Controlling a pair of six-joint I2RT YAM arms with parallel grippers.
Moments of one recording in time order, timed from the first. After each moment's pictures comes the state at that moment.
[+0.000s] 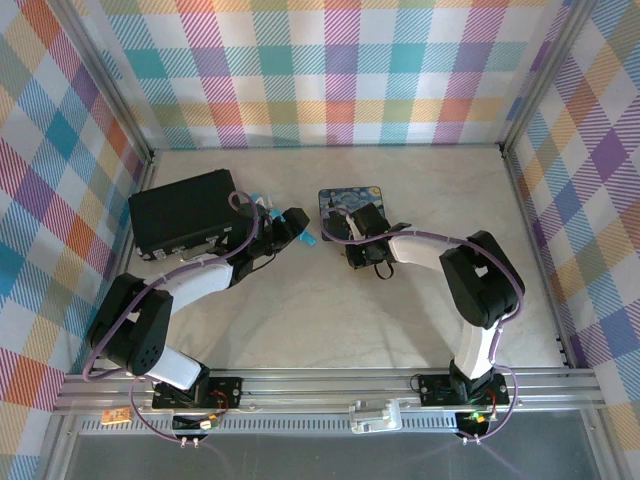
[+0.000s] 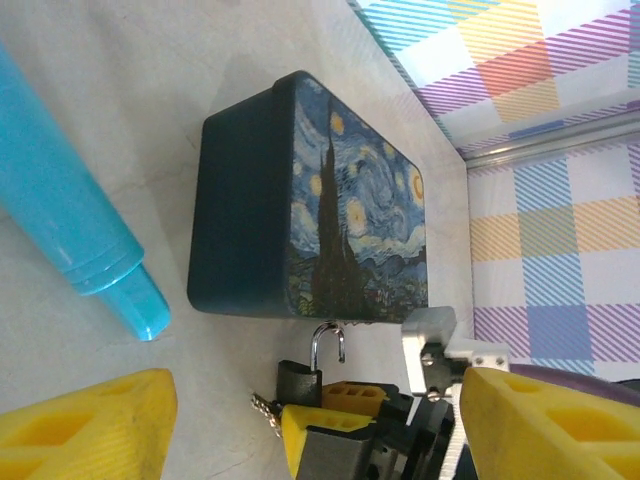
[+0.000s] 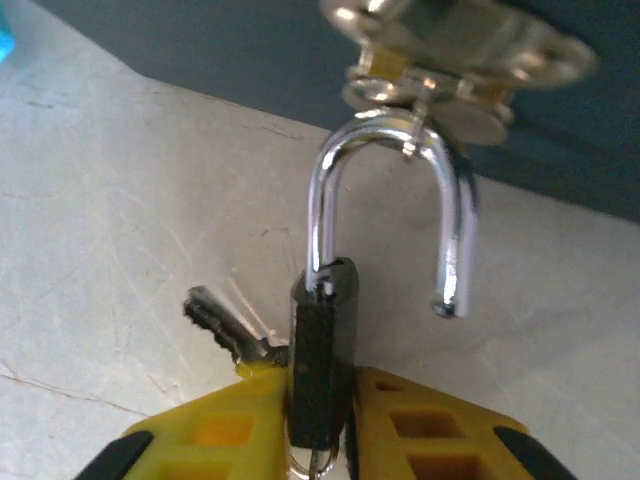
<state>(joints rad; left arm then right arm) -0.45 1.50 0.78 0.26 0.21 -1.03 0.59 1.84 1.07 -0.31 -0.04 0.20</state>
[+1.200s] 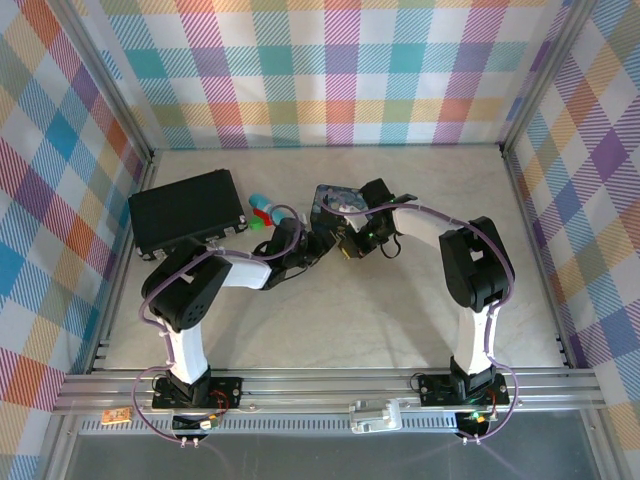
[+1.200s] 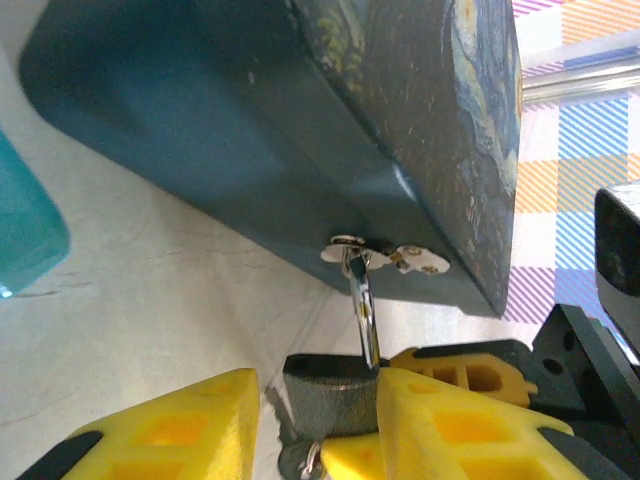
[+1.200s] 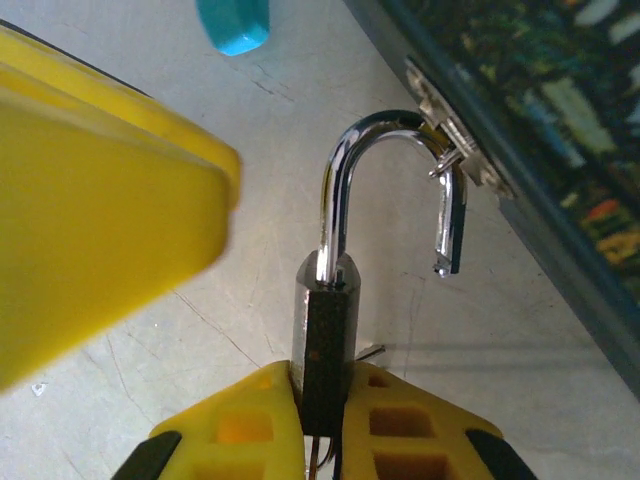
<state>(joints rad) -0.62 1.87 0.85 0.53 0.19 -1.20 0.47 1.96 1.35 -0.63 -0.45 -0.22</state>
